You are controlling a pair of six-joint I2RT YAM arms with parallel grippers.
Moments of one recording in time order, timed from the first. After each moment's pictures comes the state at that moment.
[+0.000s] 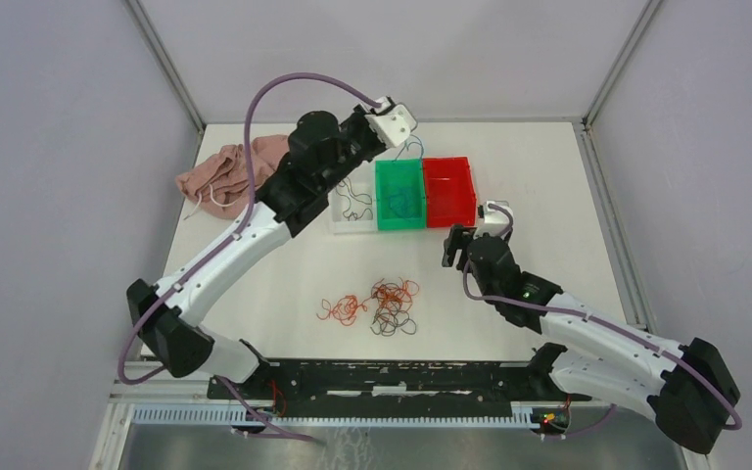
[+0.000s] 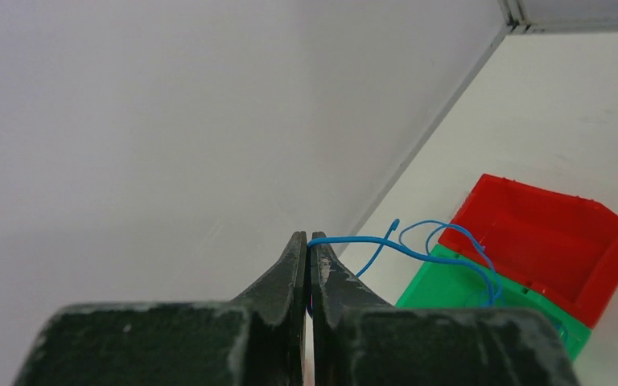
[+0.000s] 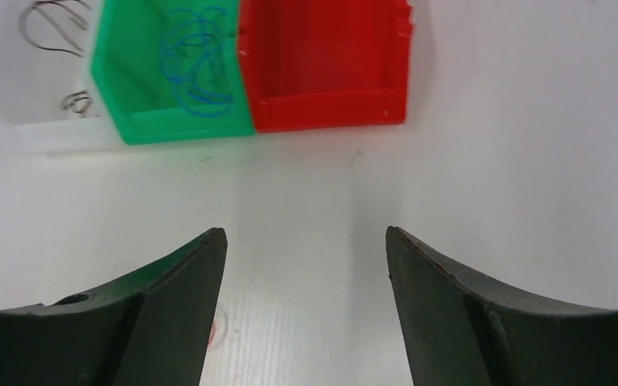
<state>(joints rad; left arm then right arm) -0.72 1.42 1.48 -0.01 -0.01 0.66 0.81 0.96 0.54 -0.02 0.58 0.47</state>
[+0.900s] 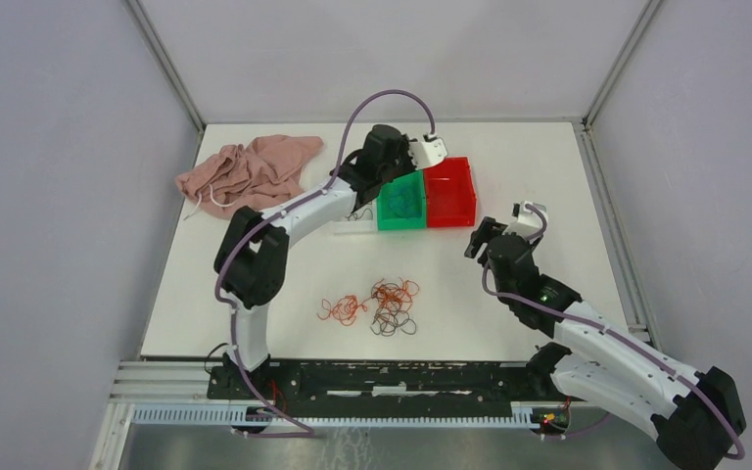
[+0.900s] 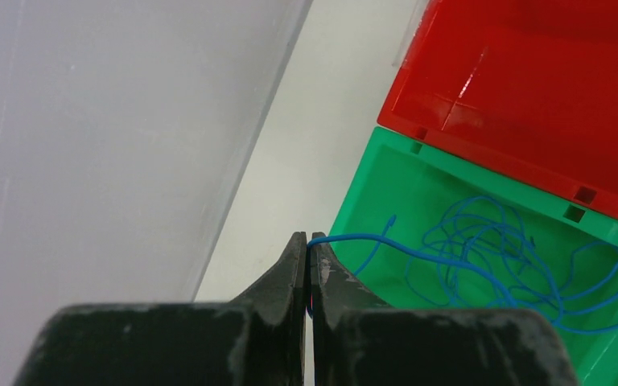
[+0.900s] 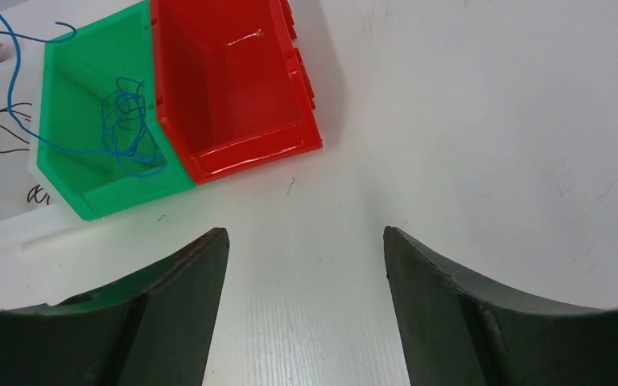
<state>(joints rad) -0.66 1.95 1.54 0.02 -0.07 0.79 0.69 0.85 0.52 -0.14 0.71 0.61</state>
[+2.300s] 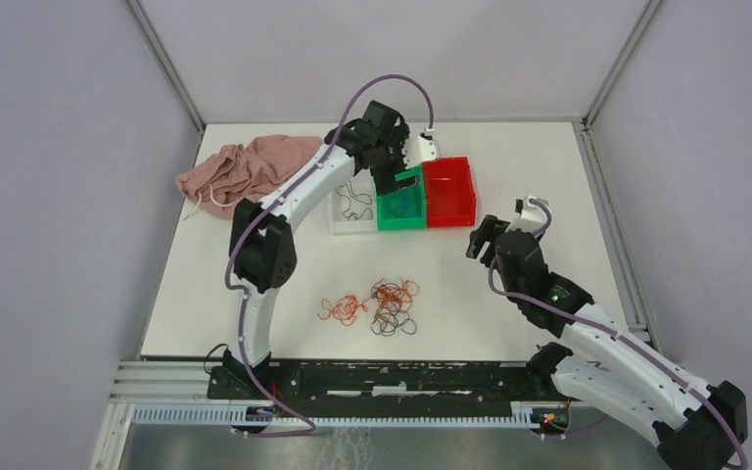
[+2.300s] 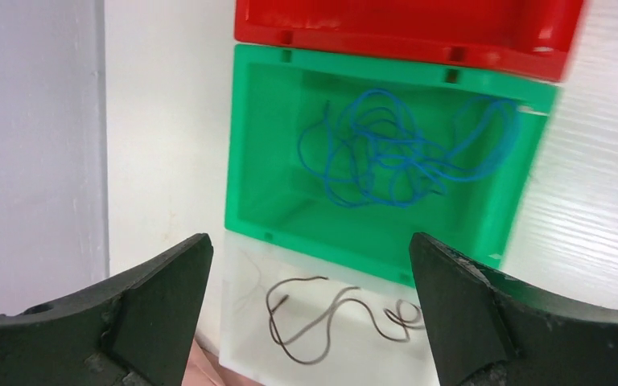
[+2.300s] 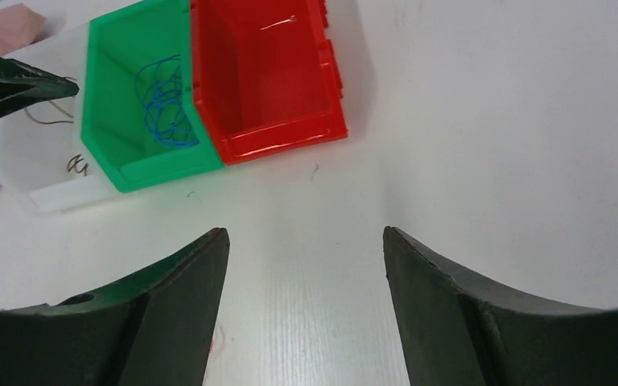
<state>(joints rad) -0.58 2.15 2.01 -0.72 0.17 0.87 0.67 0.79 0.59 -0.27 0.63 0.60</state>
